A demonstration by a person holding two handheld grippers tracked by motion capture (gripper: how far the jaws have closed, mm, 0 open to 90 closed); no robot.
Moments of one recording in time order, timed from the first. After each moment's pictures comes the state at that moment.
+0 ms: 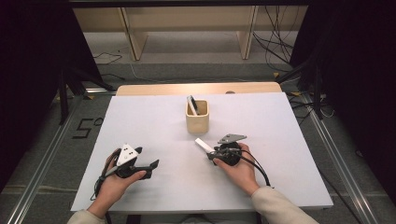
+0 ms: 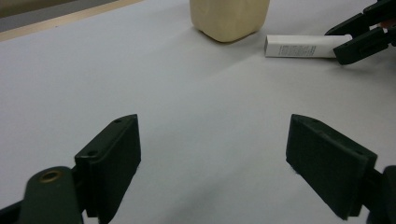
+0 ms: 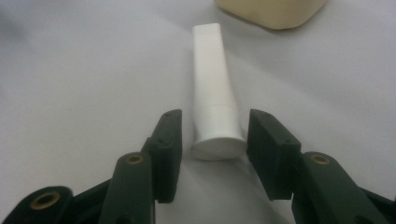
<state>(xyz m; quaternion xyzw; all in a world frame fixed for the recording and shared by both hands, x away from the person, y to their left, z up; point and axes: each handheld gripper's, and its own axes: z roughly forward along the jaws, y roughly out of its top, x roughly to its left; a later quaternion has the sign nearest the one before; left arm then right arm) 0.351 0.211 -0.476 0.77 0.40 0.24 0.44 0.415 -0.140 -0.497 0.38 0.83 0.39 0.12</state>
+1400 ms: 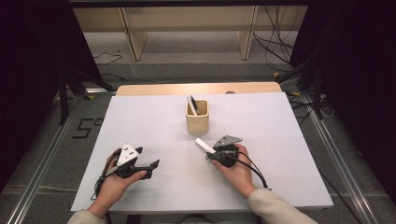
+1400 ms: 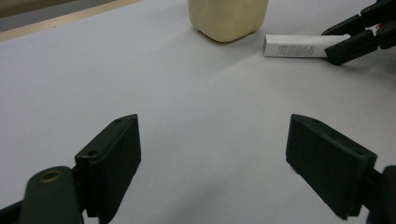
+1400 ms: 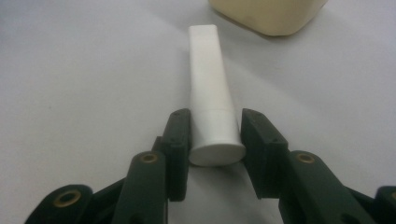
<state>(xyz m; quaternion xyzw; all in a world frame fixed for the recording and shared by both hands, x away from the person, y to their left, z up) 0.352 0.210 -0.476 0.77 0.39 0.24 0.44 0.410 -0.131 -0.499 0.37 0.83 0.38 0.17</state>
